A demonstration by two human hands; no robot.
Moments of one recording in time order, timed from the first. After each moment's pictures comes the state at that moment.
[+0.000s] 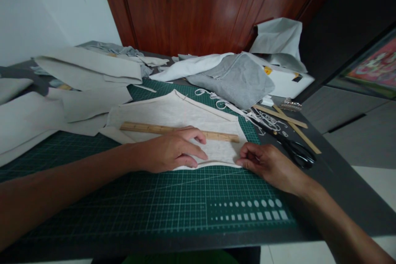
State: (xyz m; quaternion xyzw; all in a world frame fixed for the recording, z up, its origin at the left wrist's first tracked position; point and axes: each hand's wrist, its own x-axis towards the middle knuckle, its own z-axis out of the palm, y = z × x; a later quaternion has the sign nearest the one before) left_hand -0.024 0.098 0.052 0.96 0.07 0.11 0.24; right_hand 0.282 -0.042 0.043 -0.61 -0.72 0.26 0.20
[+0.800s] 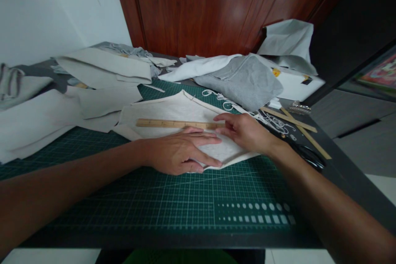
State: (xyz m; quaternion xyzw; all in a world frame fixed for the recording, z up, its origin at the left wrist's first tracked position) left_hand -0.028 0.100 0.051 0.98 0.02 0.03 0.19; right_hand 0.230 0.050 0.076 -0.56 -0.80 0.13 0.17
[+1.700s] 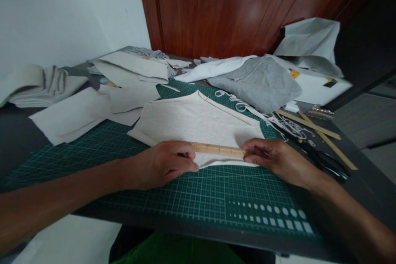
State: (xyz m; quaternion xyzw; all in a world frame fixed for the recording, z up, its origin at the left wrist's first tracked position) left_hand -0.095 0.058 0.037 0.95 0.08 0.20 0.22; right_hand 0.267 -0.011 0.049 -0.55 -0.74 0.33 0.18
